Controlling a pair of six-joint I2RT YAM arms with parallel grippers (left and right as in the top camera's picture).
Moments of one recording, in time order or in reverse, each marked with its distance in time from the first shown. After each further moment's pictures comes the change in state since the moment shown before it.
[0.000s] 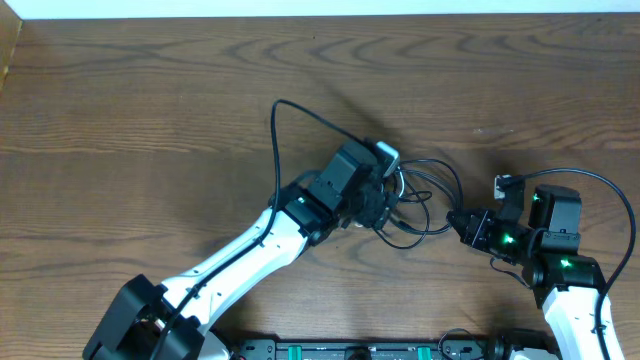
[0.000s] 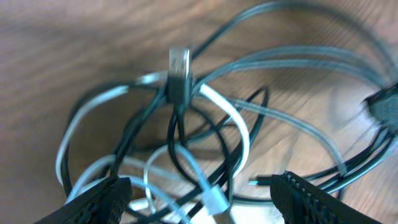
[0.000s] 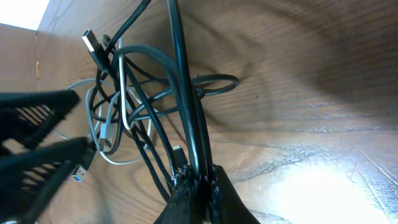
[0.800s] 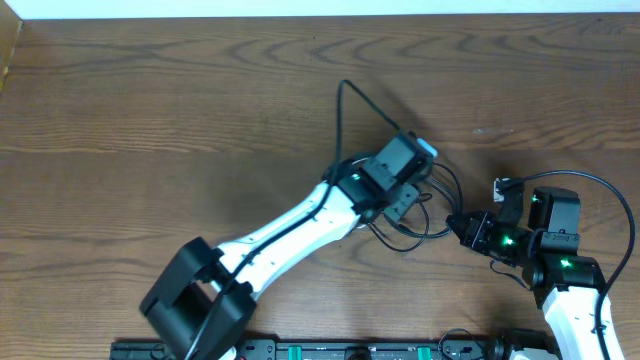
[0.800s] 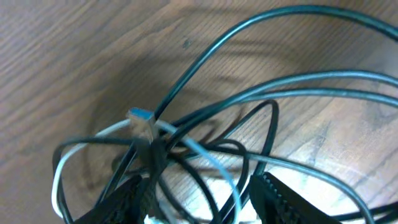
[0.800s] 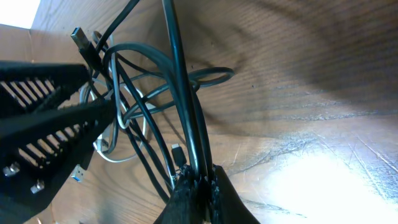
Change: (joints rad) left arm -0.113 0.246 0.321 -0.262 -0.185 0.064; right arm 0.000 0.000 0.000 -0.034 0.003 0.007
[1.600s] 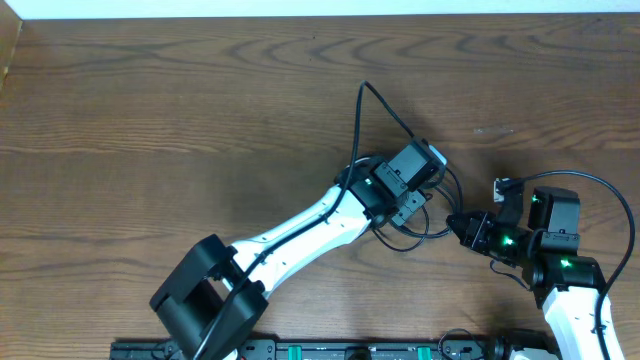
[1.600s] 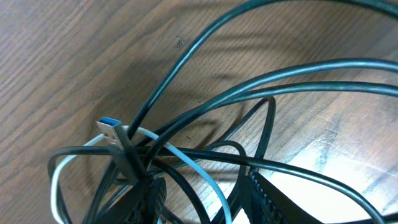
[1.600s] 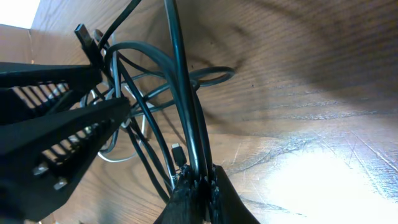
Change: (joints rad) left arm -0.038 0.035 0.011 0.005 -0.057 0.059; right arm 0.000 0.000 0.000 -0.001 0.000 0.000
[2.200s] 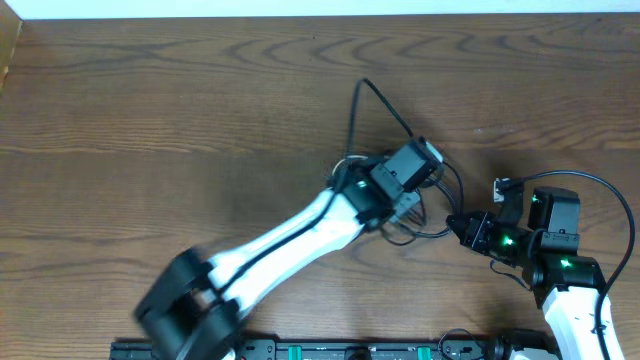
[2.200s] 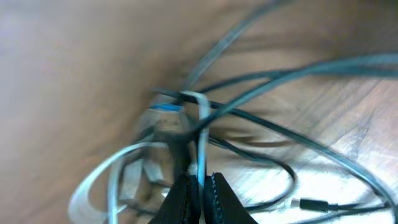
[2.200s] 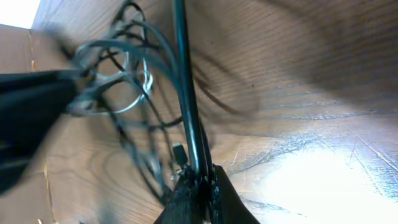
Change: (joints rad) left arm -0.005 -0.119 0.000 -0.049 -0.138 0.049; right arm 0.000 0.000 0.000 0.001 -0.001 0.000
